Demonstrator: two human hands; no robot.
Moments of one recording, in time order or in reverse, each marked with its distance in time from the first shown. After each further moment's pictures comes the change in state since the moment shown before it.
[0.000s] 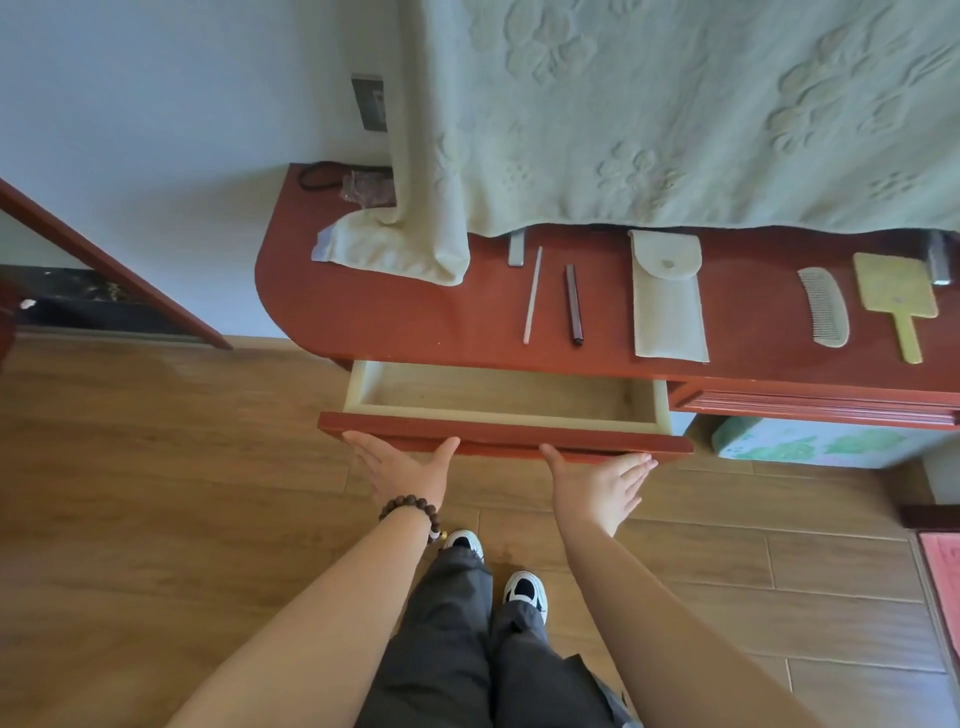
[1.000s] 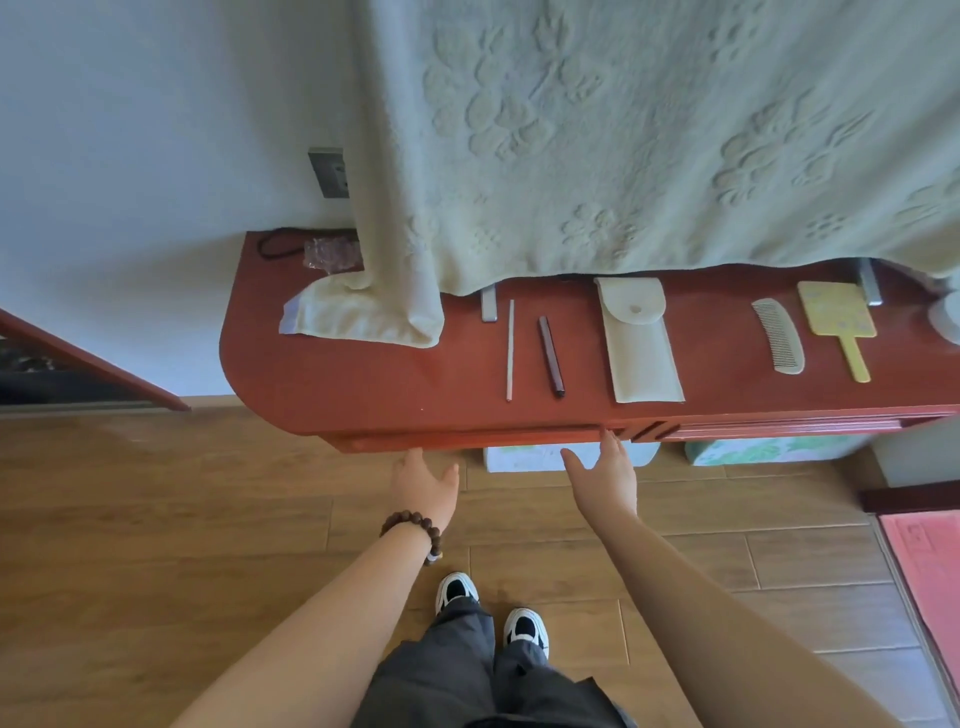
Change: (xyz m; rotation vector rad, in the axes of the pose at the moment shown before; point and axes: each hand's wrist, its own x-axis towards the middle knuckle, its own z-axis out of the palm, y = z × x) left_hand 0.022 0.067 -0.006 0.259 -0.263 0.249; right_hand 0.048 -0.050 -0.029 -0.080 -0.137 -0.212
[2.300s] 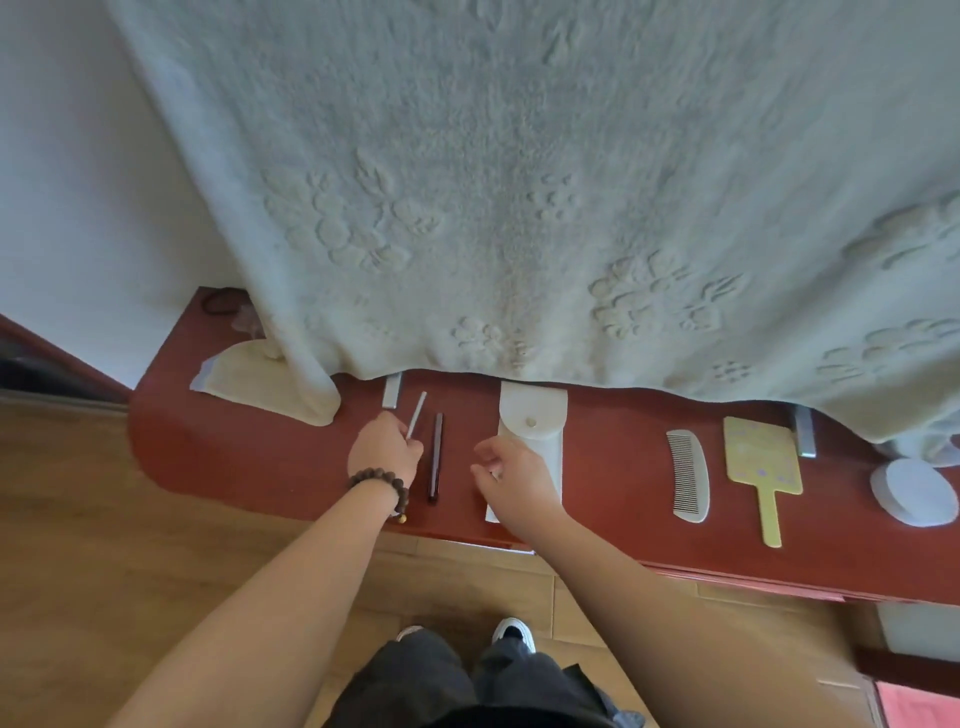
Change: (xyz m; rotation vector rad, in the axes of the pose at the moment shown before) left_hand 0.048 0.190 0.032 0.106 0.294 0.026; right_hand 0.116 -0.060 -0.111 -0.068 -0.368 -0.557
